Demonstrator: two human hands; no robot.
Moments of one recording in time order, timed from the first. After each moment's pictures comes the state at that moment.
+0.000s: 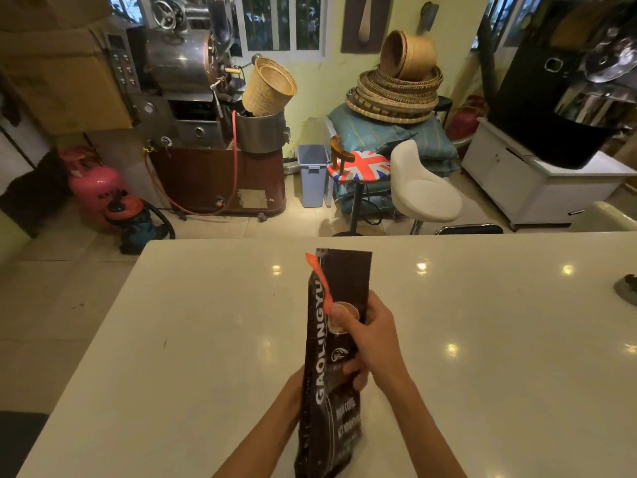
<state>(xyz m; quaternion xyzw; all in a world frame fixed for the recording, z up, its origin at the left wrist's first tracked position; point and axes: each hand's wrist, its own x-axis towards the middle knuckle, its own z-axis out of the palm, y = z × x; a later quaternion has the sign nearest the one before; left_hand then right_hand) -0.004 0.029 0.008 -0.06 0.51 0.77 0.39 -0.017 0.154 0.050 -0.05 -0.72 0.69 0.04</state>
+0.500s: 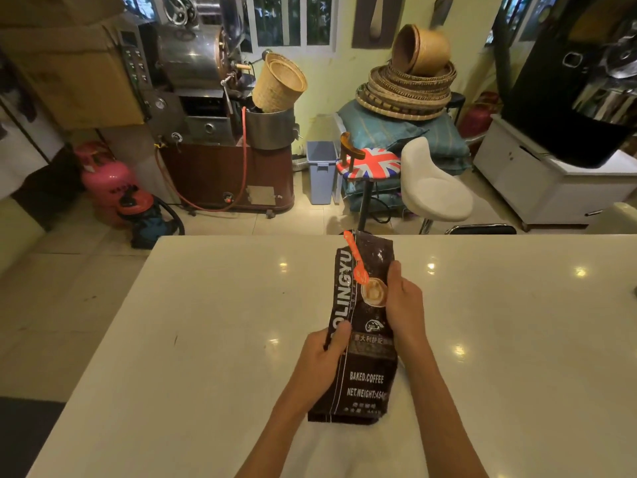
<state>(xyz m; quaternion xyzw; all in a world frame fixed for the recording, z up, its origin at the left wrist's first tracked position) -0.007 0.031 0.029 -0.01 0.70 0.70 0.15 -0.068 0.176 0.053 -0.20 -0.73 0.65 0.08</state>
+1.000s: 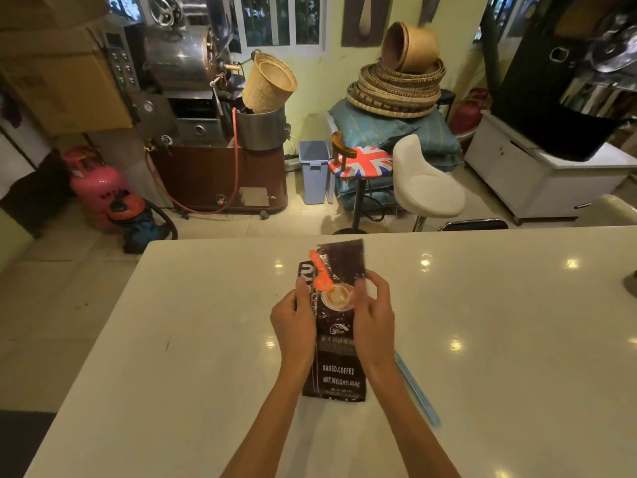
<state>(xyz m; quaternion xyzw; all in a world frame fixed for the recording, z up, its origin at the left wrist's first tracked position) -0.051 0.041 0.039 -0.16 0.70 0.68 -0.11 -0.040 0.142 0.032 -0.11 -0.75 0.63 0.14</state>
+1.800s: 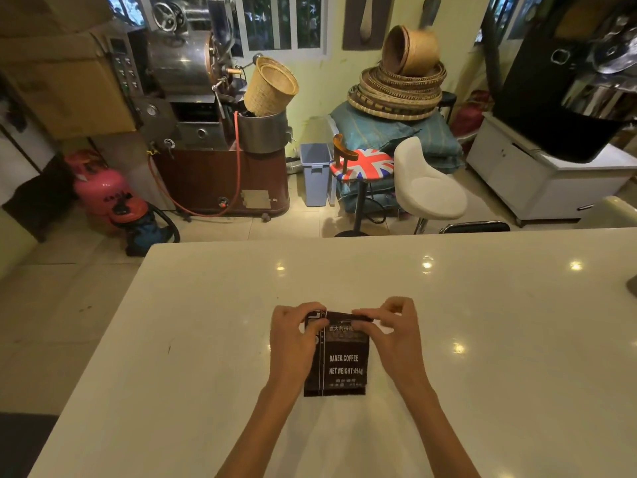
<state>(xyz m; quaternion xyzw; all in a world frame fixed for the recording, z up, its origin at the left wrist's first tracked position) -0.040 0.019 0.016 -0.06 0.83 0.55 -0.05 -0.035 0.192 -0.001 -0.04 -0.83 0.54 0.16</state>
